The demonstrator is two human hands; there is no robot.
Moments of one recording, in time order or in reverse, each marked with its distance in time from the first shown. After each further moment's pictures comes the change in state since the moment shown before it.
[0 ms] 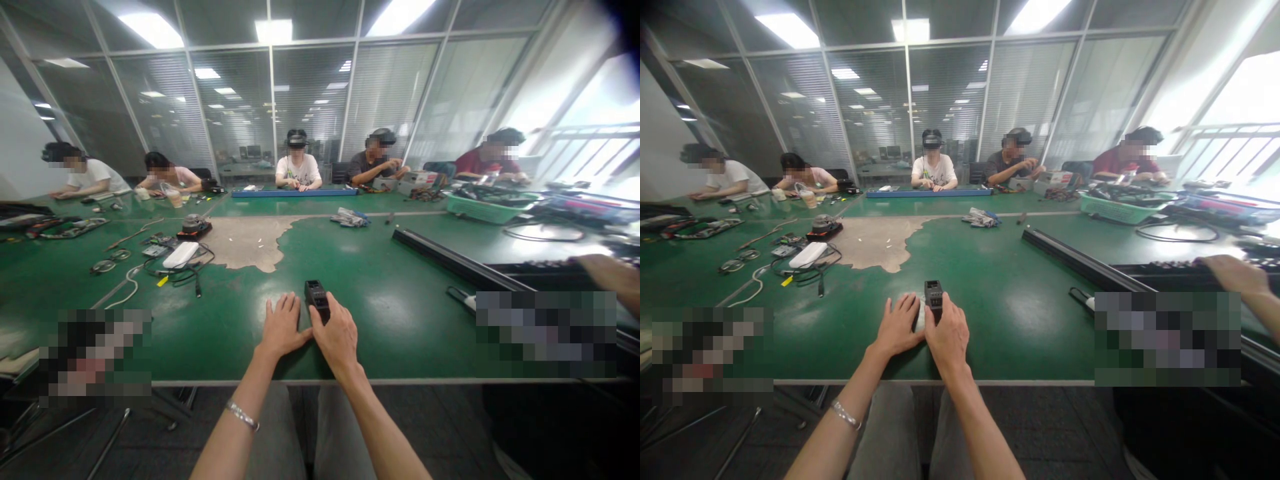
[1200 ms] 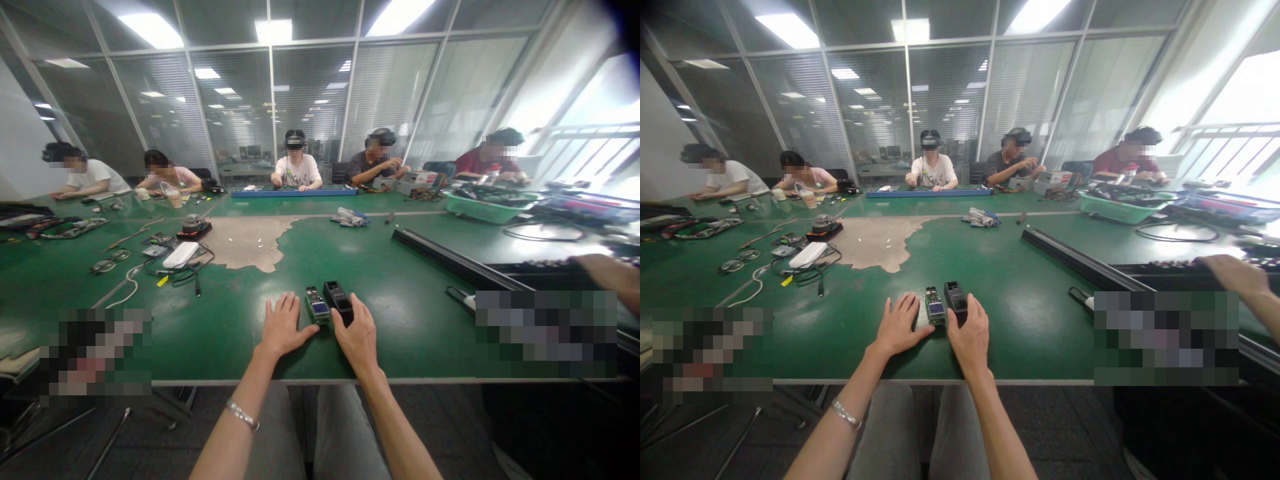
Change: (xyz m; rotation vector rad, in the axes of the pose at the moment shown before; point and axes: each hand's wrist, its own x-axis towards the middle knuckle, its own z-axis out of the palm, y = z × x) left_hand 0.001 0.000 0.001 -0.027 -0.008 -0.019; right_hand 0.002 0.065 0.002 0.057 0.114 0.004
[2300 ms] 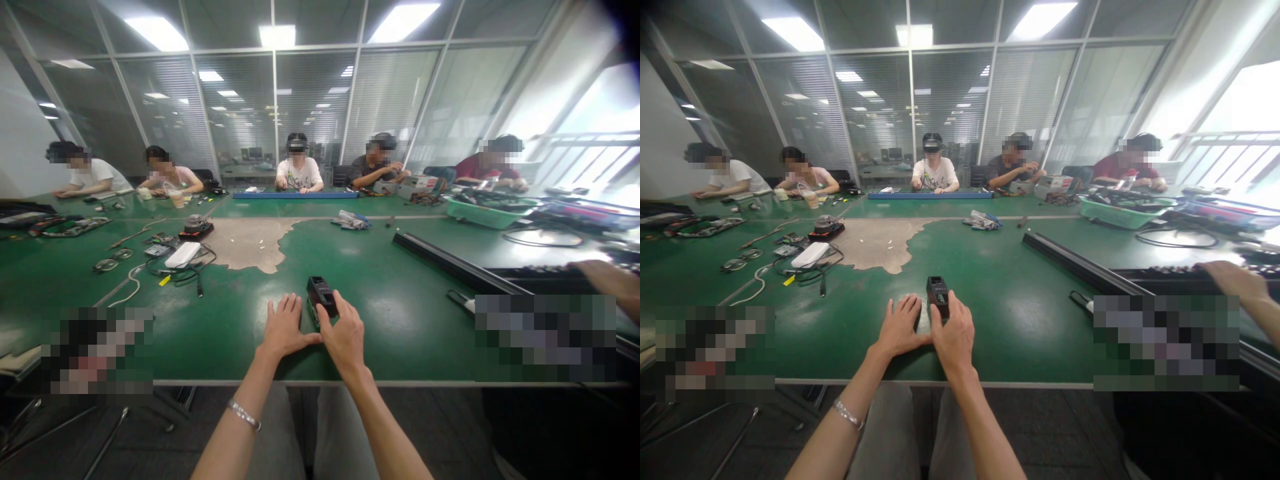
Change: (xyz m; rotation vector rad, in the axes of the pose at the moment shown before) left_hand 0.000 -0.001 0.001 0.008 -0.018 0.007; right_hand 0.006 -0.064 -0.011 0.041 -0.045 -0.036
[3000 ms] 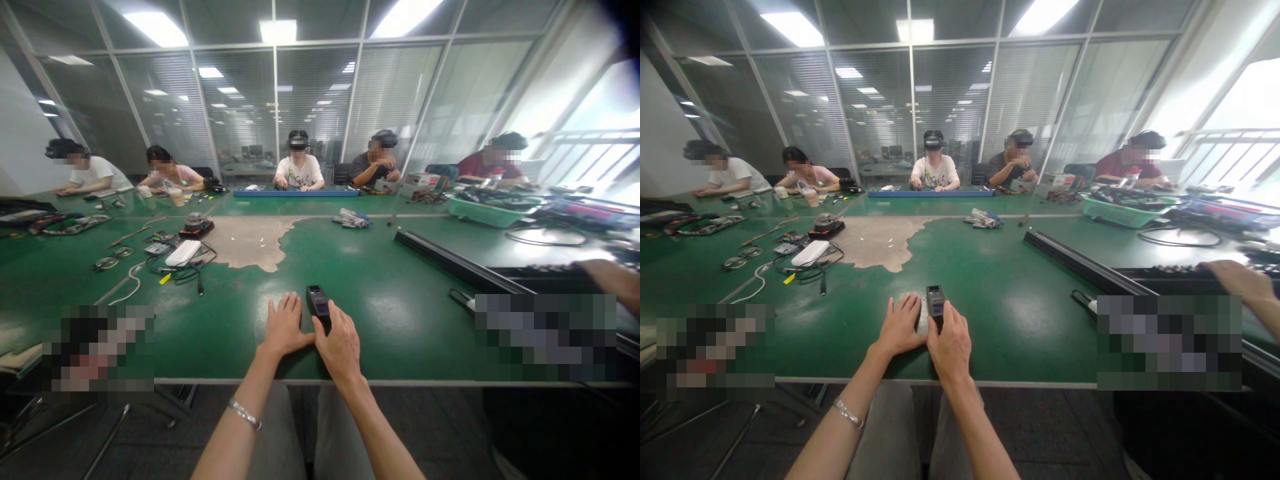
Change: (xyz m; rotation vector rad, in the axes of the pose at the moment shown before) left_hand 0.001 -0.001 0.002 -0.004 0.018 0.005; right_hand -0.030 0.011 0.017 -0.073 -0.069 -0.037
